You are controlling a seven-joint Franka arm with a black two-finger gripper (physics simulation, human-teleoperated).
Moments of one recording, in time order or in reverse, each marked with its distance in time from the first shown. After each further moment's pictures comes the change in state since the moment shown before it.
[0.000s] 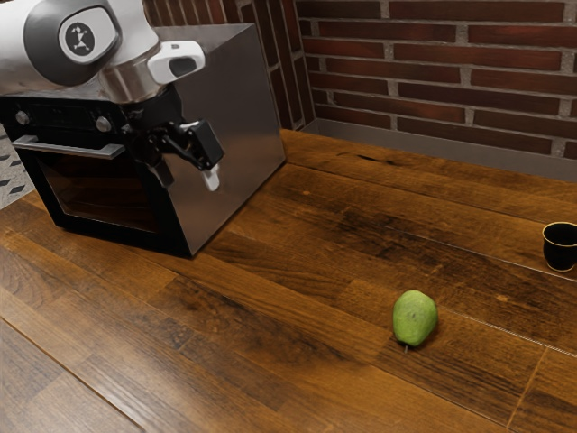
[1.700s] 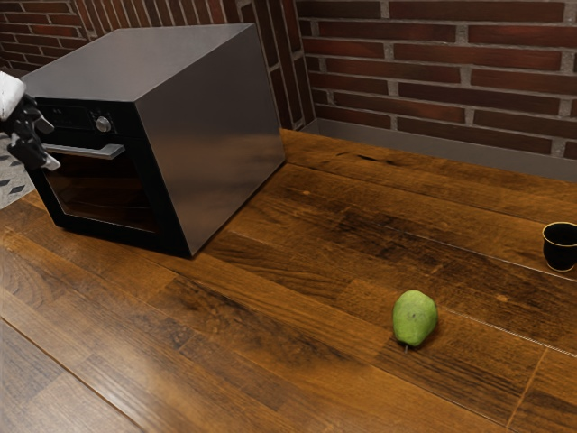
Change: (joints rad) arm 0.037 0.111 0.605 -0.018 -0.227 0.510 1.466
